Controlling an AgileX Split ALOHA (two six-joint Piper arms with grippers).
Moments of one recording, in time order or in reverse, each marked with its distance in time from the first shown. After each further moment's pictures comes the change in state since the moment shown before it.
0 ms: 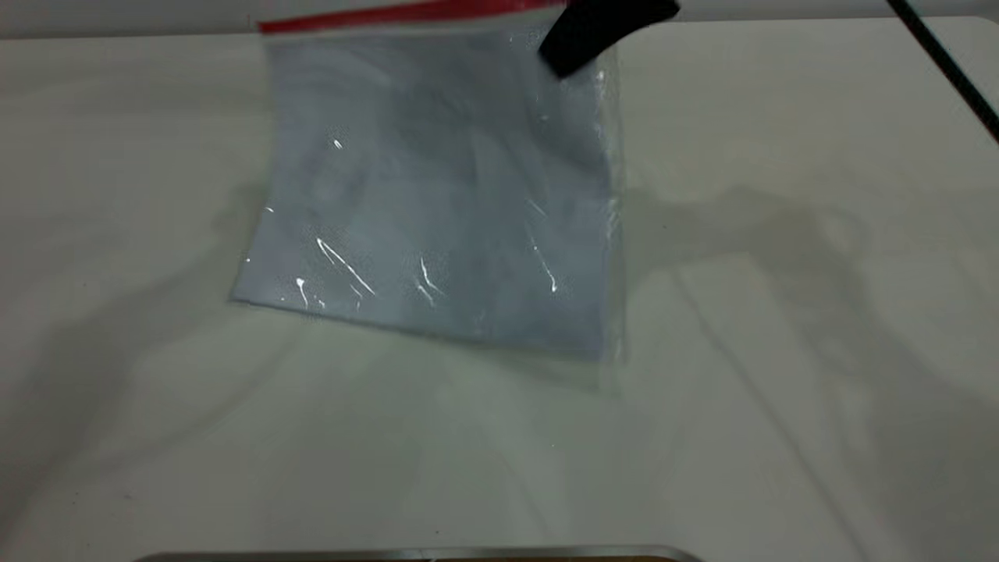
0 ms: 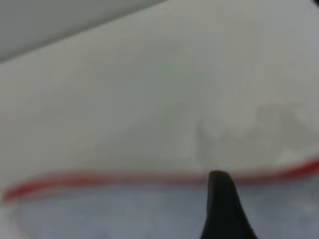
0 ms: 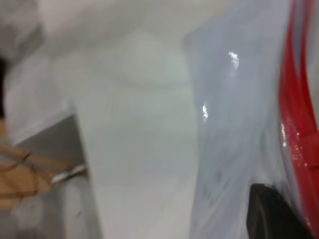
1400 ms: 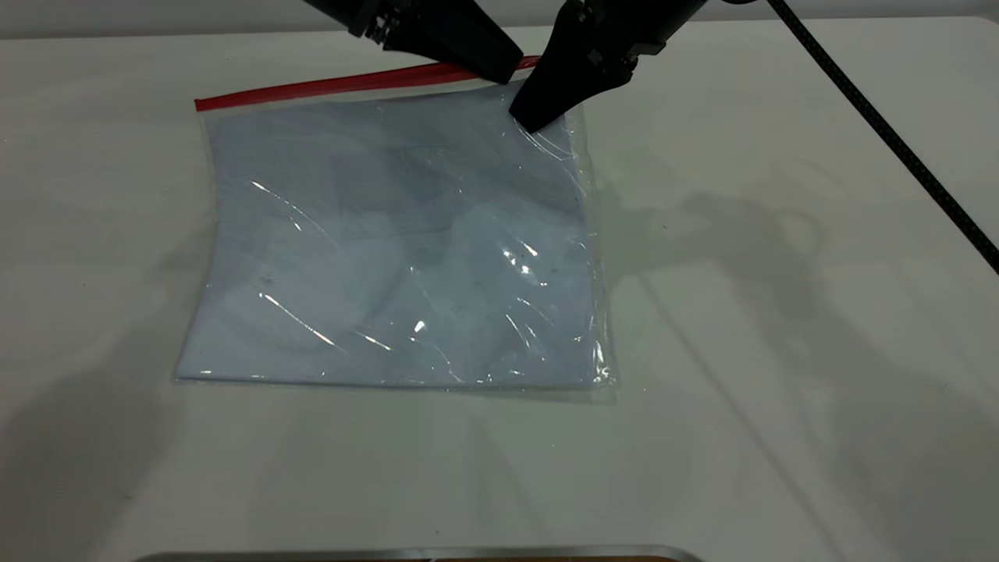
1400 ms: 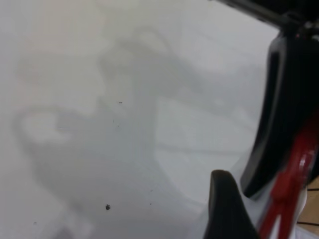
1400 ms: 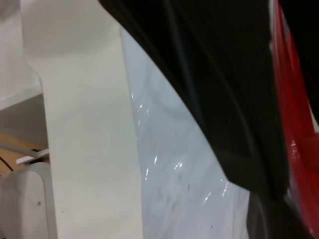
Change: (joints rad) left arm -0.089 0.586 -0.413 -0.004 0.478 0.223; right arm 0.044 0.067 -0.002 0.022 -0.125 -0.121
